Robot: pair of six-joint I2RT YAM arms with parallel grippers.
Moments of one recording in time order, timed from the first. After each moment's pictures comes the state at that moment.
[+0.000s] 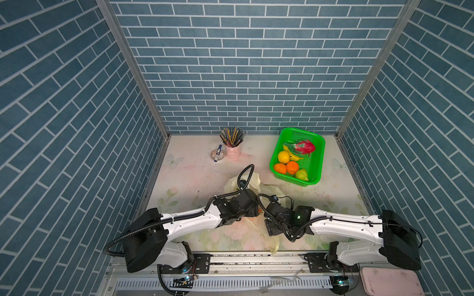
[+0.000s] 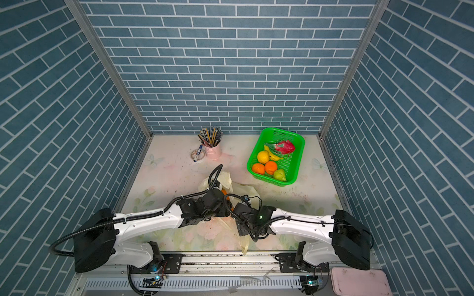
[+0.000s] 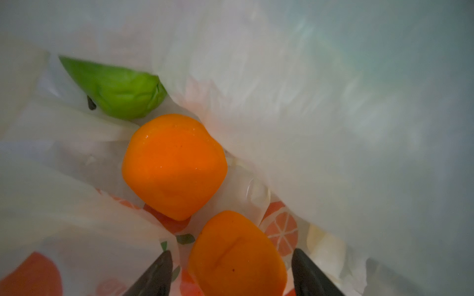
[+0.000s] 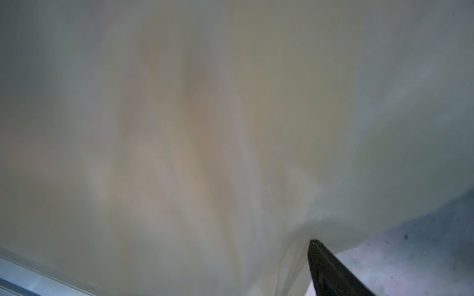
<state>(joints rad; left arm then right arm) -1.01 1.40 0.75 -0.29 -0.21 -0.85 1.23 1.32 0.75 -0.66 0.20 0.79</state>
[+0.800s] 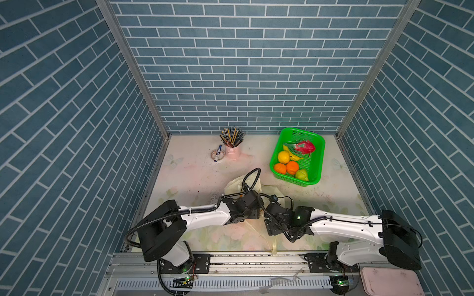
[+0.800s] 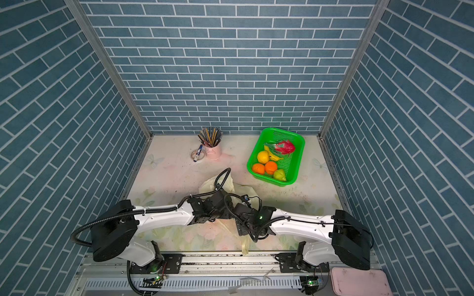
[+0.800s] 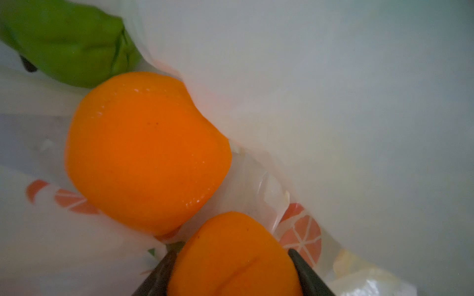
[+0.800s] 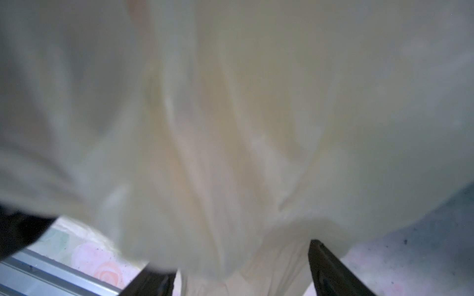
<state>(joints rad) -1.01 1.52 0.79 -0.28 -0.18 -0.85 1.23 1.31 0.75 -0.64 0.22 0.79</state>
